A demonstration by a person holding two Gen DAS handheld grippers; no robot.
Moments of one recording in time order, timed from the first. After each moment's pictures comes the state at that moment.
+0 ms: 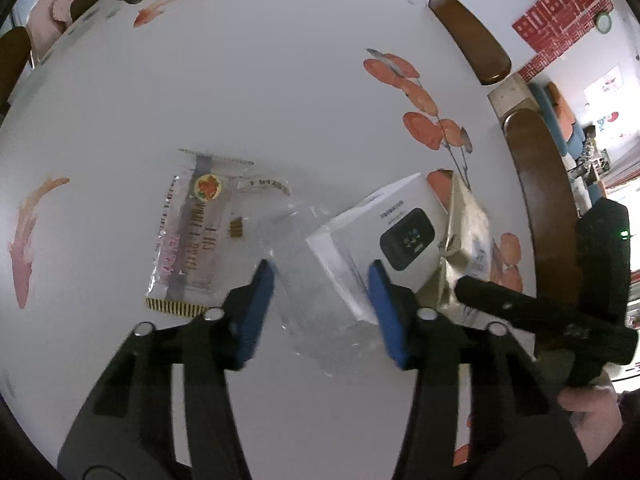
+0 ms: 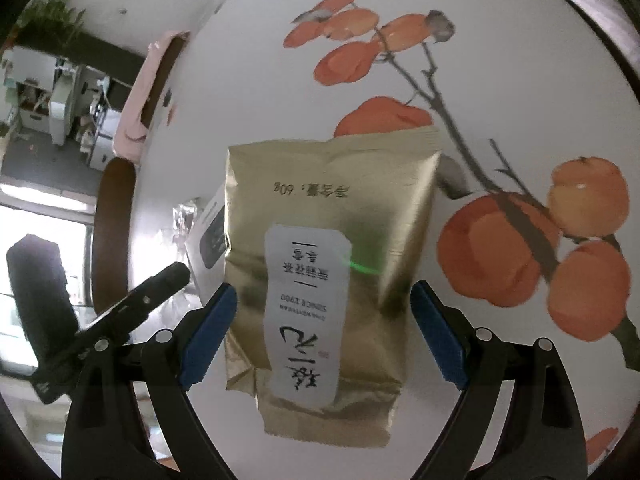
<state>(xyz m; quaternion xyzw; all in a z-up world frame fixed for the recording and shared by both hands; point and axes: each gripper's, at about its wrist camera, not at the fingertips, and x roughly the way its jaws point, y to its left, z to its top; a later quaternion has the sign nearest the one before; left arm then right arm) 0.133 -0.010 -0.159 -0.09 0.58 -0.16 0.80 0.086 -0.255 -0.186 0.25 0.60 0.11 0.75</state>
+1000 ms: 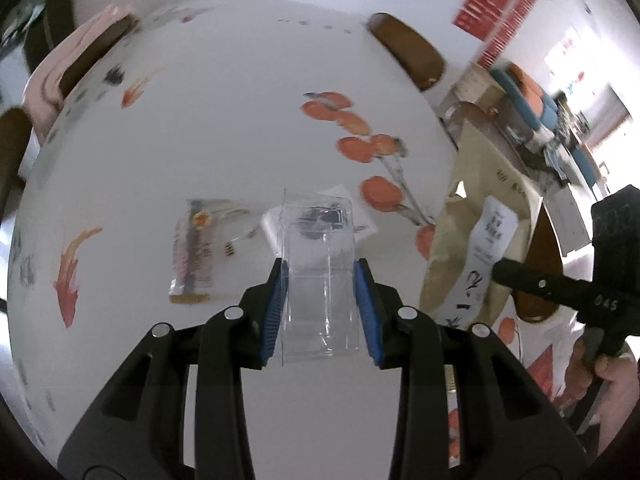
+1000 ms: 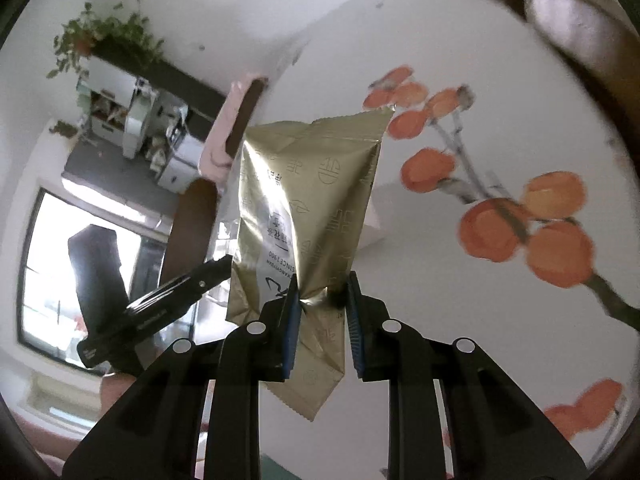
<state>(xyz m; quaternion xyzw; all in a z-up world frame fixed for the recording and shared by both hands) 0.077 -0.033 -0.078 -0.02 0.50 -0.22 0.84 0.002 -0.295 -0.091 0.31 0.48 0.17 0.80</state>
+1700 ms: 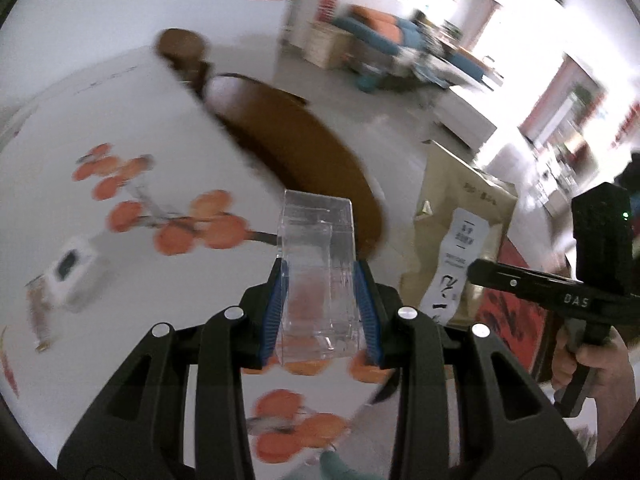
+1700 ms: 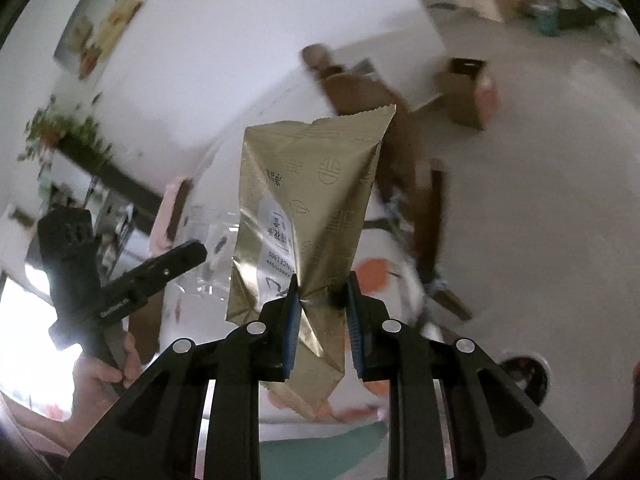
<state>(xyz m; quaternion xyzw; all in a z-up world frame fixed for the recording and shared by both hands) -0.081 -0.238 -0.032 0.11 0.45 -0.45 0.76 -0.270 -0.448 -0.056 0.37 0.39 -0.04 0.84</state>
